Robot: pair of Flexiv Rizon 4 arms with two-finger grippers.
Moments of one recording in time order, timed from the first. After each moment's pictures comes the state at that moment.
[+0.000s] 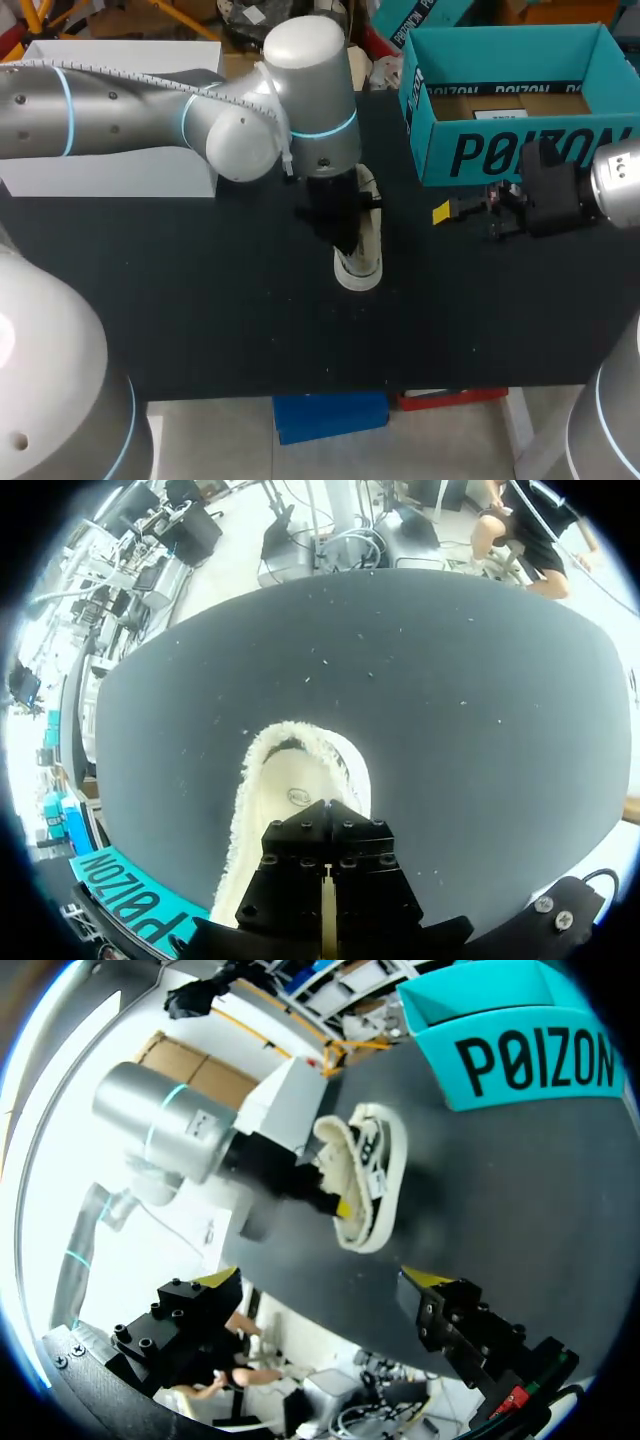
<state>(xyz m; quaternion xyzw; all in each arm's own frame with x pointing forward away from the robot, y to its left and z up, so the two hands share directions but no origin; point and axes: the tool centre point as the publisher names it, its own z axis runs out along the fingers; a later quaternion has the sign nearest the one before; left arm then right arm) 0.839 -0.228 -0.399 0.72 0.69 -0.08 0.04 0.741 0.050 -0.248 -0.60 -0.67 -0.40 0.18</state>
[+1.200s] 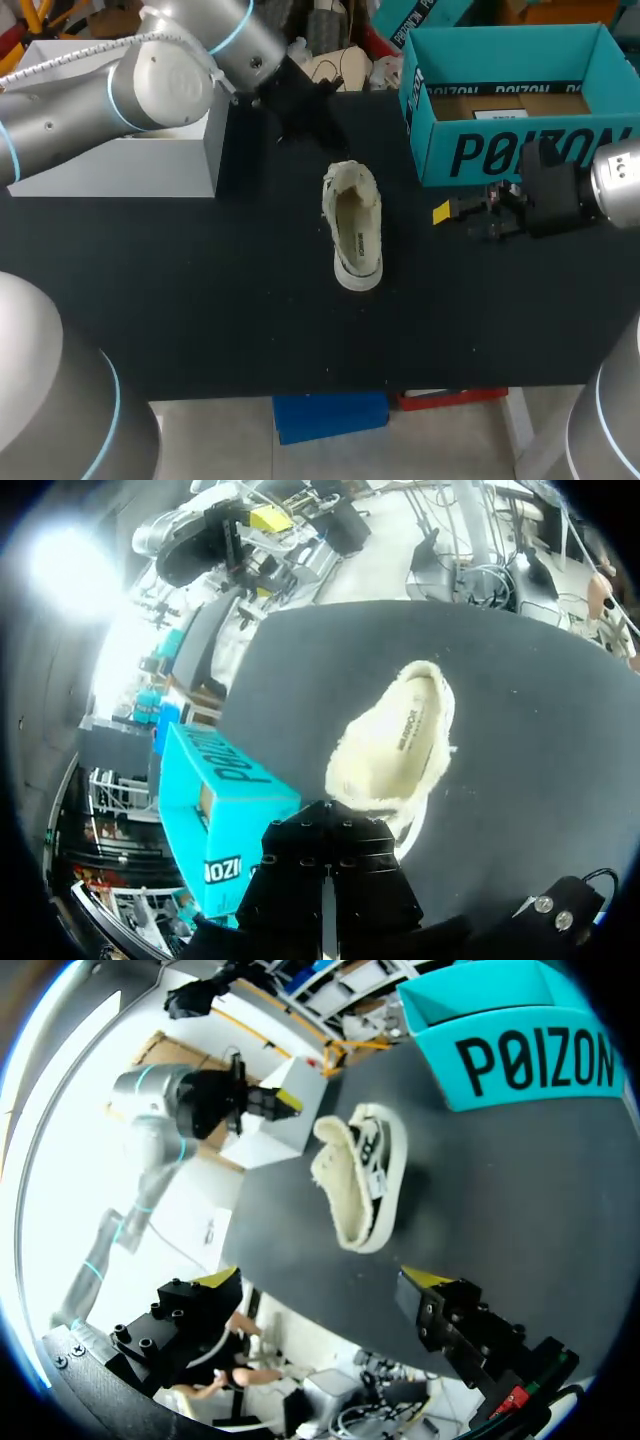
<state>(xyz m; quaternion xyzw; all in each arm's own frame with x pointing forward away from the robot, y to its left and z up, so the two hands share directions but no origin) 0.951 -0.218 -0.266 0.52 0.79 -0.26 0.20 0.741 0.050 -0.248 -0.60 -0.67 -0.40 0.18</state>
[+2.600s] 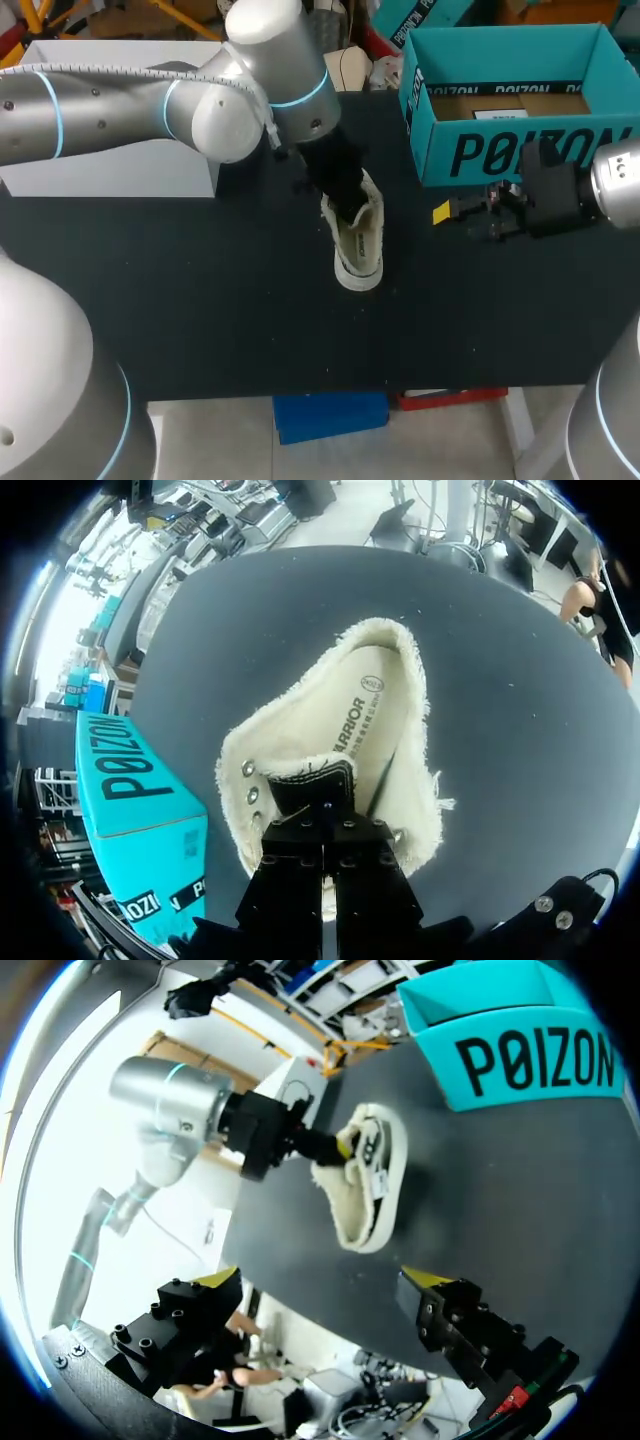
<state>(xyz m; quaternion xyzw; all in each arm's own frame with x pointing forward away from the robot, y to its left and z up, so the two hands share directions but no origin) 0.914 -0.226 -0.372 0.55 0.82 -0.12 0.10 0.741 0.050 -0.248 -0.60 -0.67 -0.40 0.18</state>
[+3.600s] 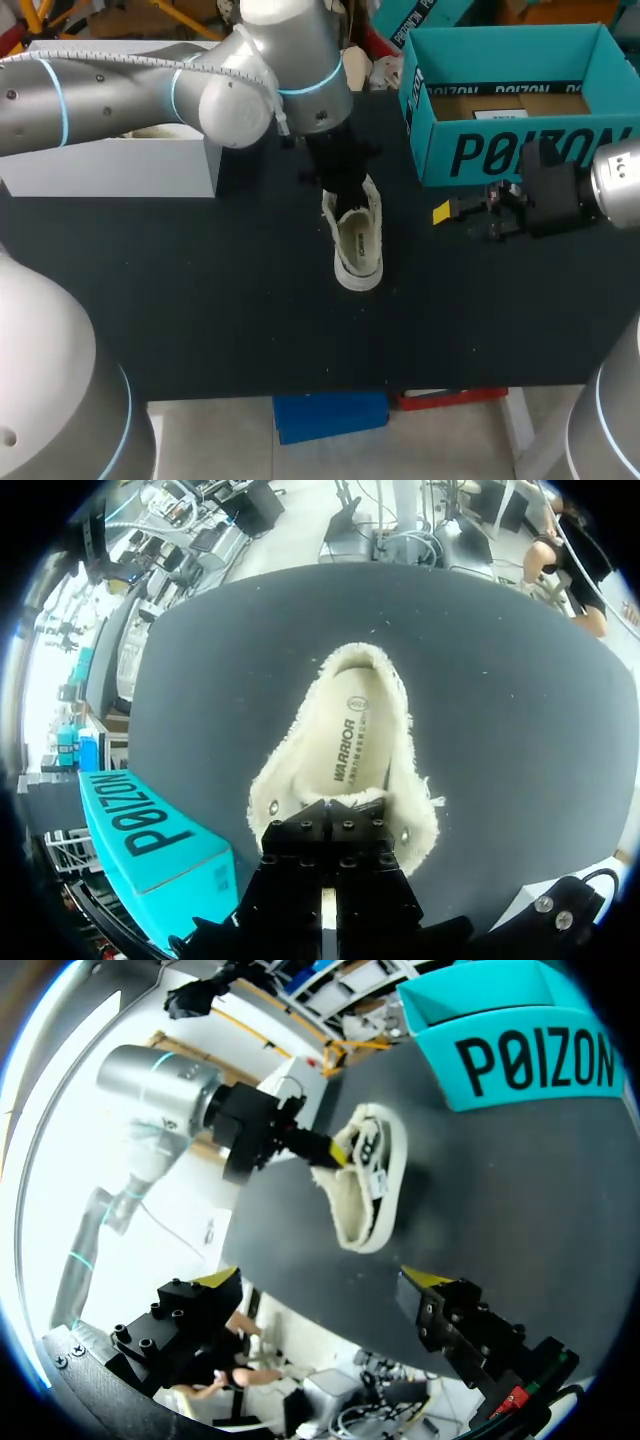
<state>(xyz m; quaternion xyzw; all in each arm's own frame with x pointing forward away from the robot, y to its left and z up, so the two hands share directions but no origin) 0.900 -0.238 -0.354 0.63 0.76 -0.12 0.09 0.741 0.050 -0.248 -0.60 -0.67 -0.40 0.18</state>
